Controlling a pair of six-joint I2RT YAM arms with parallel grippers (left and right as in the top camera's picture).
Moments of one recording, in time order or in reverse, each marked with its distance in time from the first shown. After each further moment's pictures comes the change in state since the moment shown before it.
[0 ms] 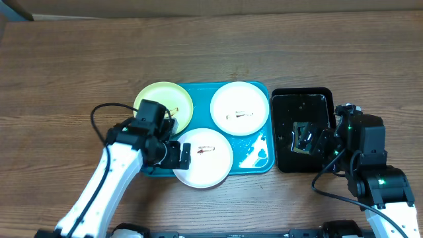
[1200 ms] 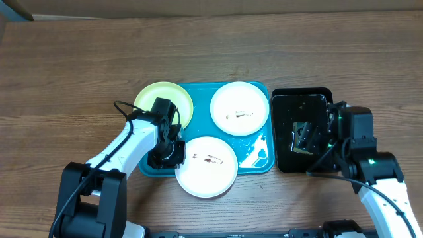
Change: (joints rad) left arm -0.002 0.303 0.015 0.074 0.013 -0.019; right arm 0.000 0.161 0.000 0.008 -0.001 0.003
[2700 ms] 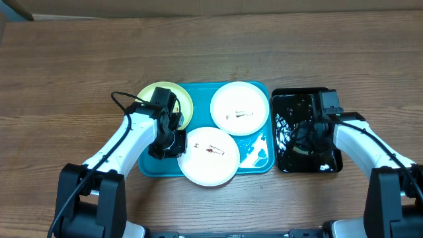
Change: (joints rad) left arm 0.000 0.000 0.091 -0.007 0.003 -0.026; right arm 0.000 0.586 0.091 0.078 0.116 -0.028
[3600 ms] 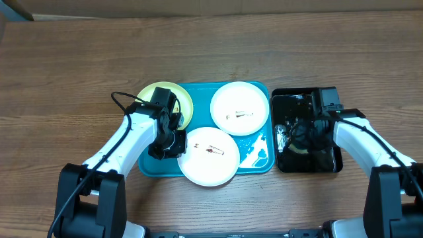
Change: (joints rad) left arm 0.000 0.000 0.000 -0.003 0.000 0.000; right arm 0.000 0.009 0.022 -0.019 -0.020 0.028
